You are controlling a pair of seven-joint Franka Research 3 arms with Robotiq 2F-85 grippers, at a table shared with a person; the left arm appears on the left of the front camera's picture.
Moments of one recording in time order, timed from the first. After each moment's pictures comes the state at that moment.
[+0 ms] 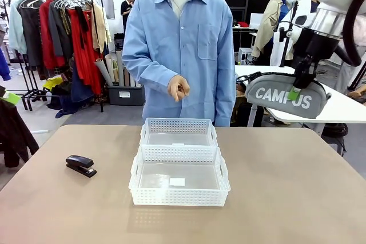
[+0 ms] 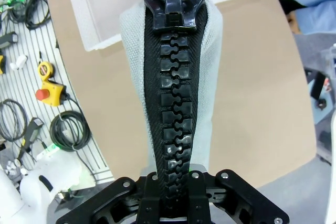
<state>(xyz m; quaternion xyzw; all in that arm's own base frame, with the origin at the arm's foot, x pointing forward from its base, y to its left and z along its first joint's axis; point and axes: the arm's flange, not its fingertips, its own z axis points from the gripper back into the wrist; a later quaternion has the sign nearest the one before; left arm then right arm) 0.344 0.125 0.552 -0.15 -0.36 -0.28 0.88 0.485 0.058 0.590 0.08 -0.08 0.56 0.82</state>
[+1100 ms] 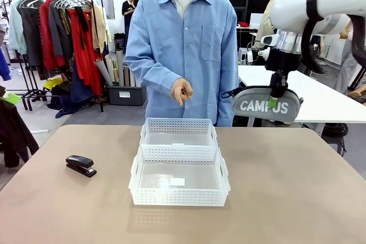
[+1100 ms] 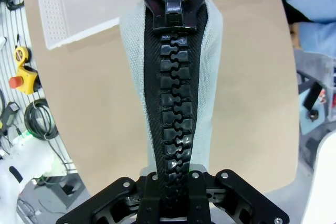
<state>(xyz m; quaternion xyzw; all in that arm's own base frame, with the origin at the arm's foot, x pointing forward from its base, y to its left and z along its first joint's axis) 0.344 0.125 0.552 -0.15 -0.36 -0.28 0.88 0.562 0.099 0.534 0.05 -0.03 0.61 0.79</state>
